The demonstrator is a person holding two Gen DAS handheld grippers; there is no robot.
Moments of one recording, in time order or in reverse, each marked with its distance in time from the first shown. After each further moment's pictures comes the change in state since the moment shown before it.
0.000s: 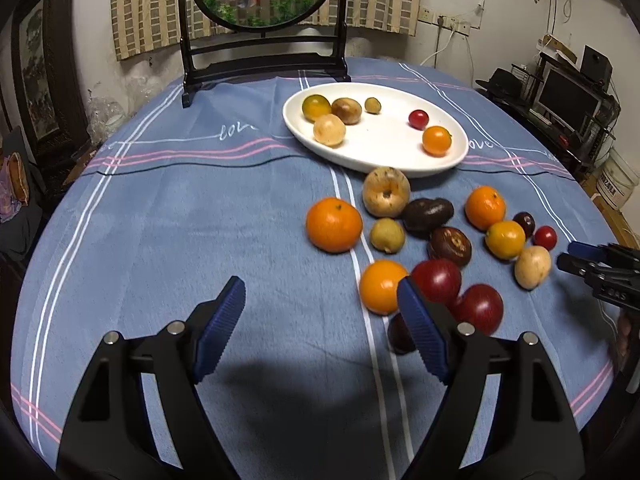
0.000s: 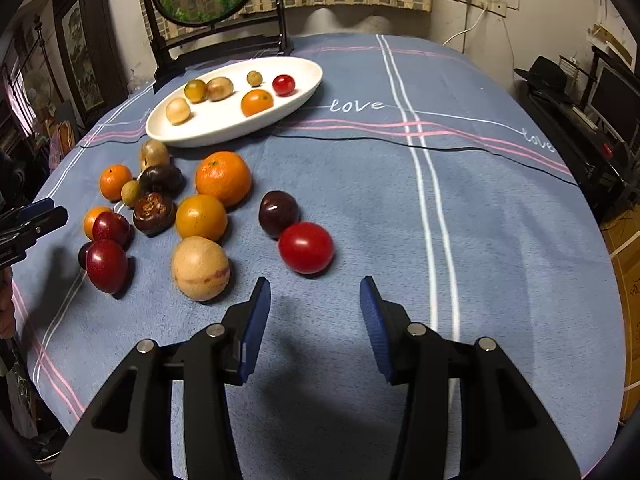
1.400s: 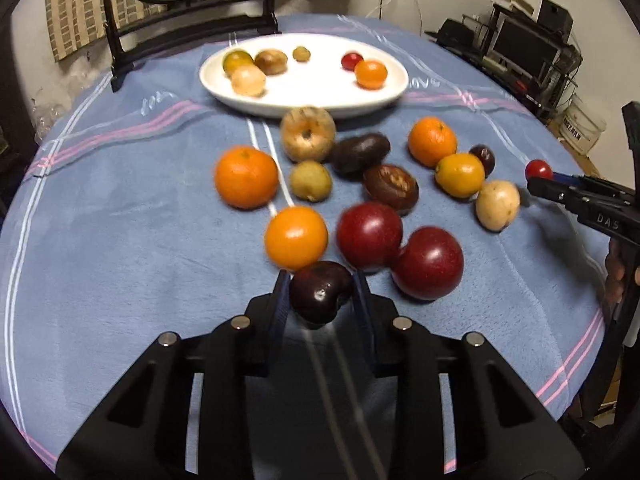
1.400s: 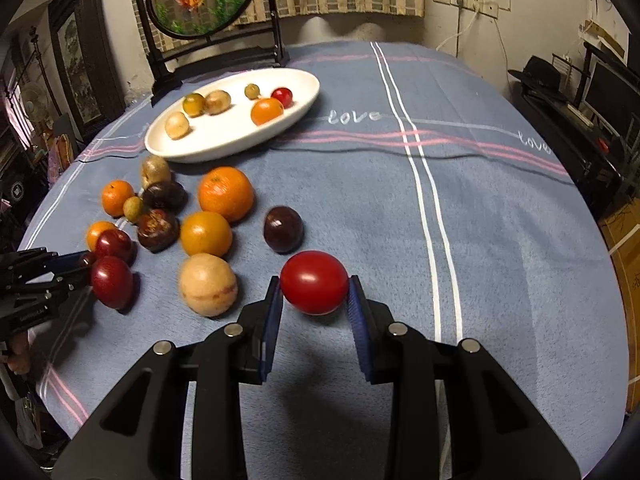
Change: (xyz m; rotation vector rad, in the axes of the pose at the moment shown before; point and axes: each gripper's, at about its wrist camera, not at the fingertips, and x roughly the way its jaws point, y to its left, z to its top) left arm 0.026 -0.032 -0.010 0.131 0.124 -0.142; right arm -0.014 0.003 0.004 0.027 -0.056 0.005
